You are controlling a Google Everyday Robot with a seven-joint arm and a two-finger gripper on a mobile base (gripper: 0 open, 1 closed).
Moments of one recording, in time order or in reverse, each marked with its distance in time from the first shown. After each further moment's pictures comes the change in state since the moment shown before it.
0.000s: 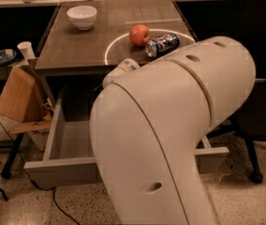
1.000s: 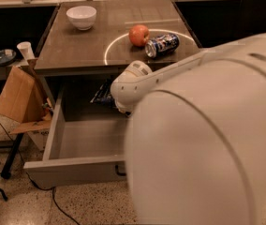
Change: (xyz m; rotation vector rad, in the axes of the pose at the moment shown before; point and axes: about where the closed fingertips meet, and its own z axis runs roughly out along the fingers) arm 0.018 -0.005 -0.044 -0.068 -0.071 -0.009
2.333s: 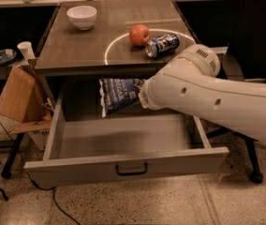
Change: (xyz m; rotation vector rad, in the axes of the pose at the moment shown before) arm 0.025 -0.051 -0.188 -0.077 -0.195 -0.336
